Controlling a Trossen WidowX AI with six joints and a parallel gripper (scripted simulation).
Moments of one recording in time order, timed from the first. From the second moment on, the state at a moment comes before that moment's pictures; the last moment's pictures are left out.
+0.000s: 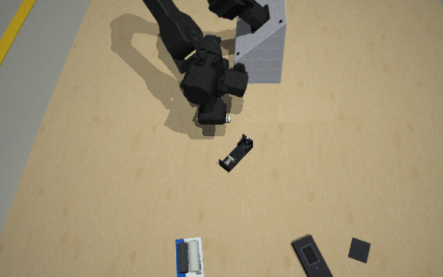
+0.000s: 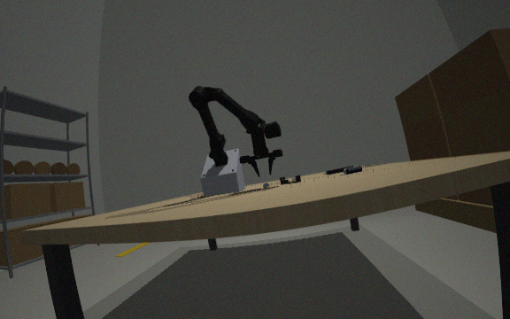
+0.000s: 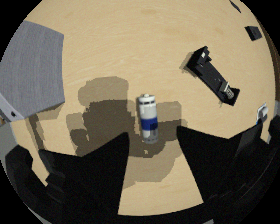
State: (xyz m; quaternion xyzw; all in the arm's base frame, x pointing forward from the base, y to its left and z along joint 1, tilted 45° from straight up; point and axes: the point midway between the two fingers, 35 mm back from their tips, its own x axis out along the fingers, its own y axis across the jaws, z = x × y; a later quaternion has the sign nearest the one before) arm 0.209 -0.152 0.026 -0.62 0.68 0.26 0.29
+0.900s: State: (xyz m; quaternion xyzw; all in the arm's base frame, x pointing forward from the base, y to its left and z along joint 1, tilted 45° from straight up) arm 0.208 -0.183 -0.001 -0.62 0.68 0.25 0.28
